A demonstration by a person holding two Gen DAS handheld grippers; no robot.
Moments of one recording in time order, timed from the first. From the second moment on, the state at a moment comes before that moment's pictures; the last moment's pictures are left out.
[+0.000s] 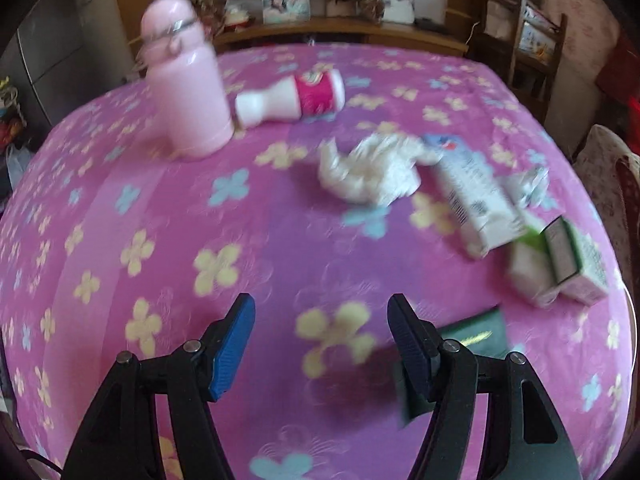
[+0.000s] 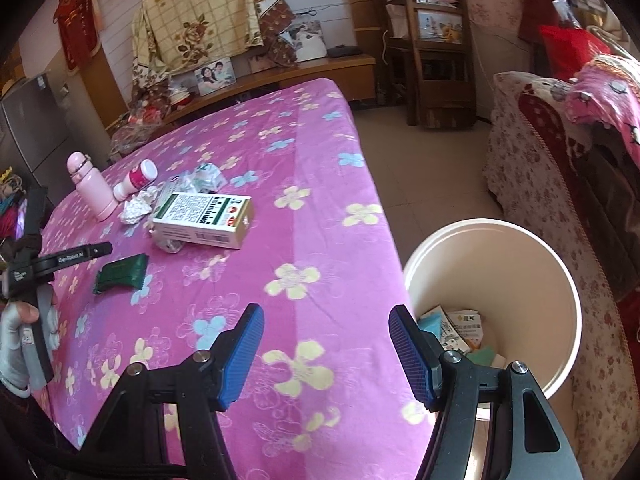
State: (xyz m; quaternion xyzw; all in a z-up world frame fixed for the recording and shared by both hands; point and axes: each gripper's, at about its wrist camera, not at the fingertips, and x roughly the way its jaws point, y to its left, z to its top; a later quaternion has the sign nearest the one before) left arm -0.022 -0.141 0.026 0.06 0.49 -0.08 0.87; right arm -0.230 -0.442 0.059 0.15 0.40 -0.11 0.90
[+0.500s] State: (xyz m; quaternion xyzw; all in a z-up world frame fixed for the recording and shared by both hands) left arm -0.076 -0.143 0.047 -0.02 0.50 -0.21 0.84; right arm -0.210 -0.415 0.052 0.15 0.42 -0.06 0.89
